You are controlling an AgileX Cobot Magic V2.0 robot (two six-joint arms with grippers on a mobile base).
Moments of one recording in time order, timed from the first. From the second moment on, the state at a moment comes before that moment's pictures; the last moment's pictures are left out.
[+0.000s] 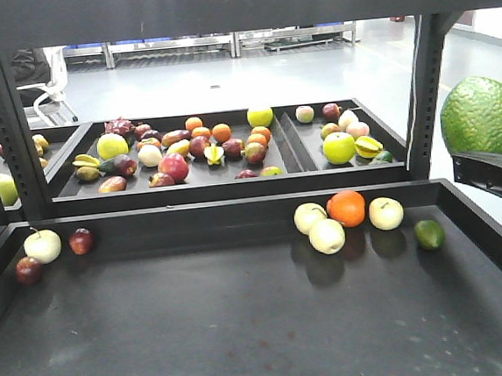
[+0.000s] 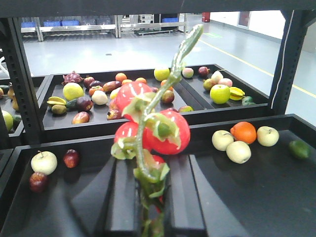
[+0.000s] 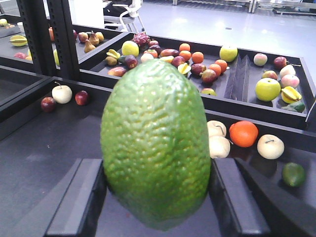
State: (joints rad) left arm -0.18 0.84 -1.05 0.06 0.41 -0.06; right arm 0.19 0.92 -1.13 0.29 0.53 -0.33
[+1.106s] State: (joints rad) left arm -0.18 0.87 -1.05 0.06 0.41 -0.06; right arm 0.19 0.92 -1.13 0.29 0.54 -0.33
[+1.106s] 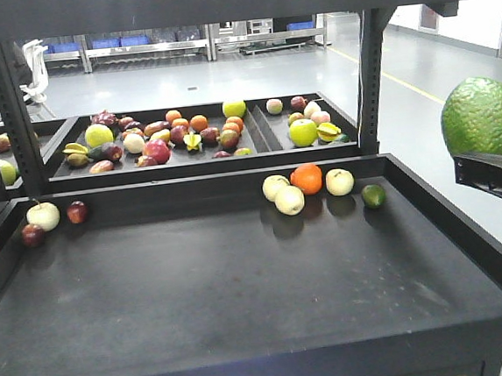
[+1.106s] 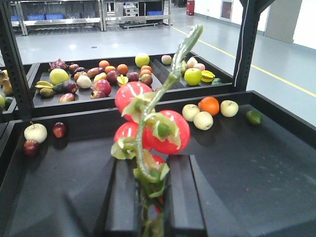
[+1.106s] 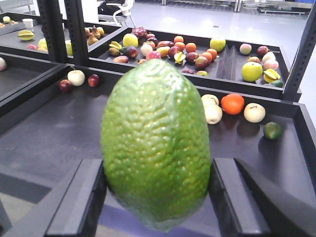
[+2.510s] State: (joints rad) left arm -0.18 0.87 -1.05 0.06 0.41 -0.06; right arm 0.19 0.92 -1.13 0.29 0.54 -0.33
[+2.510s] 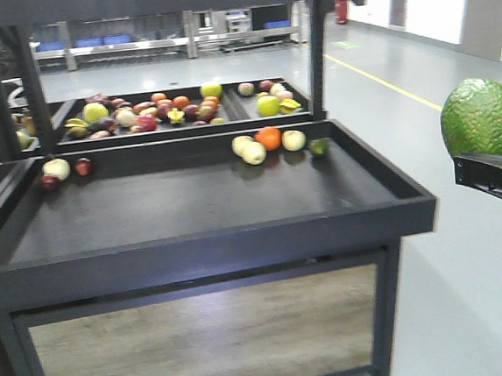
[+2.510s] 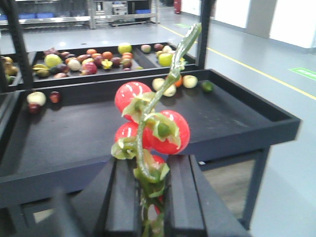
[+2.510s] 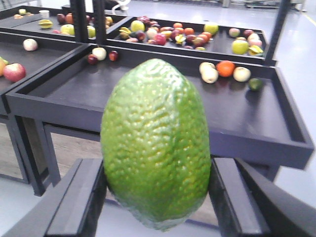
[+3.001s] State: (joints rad) left arm -0.18 0.86 -1.05 0.06 0.41 -0.06; right arm 0.19 0.90 -1.13 0.29 0.55 -0.33
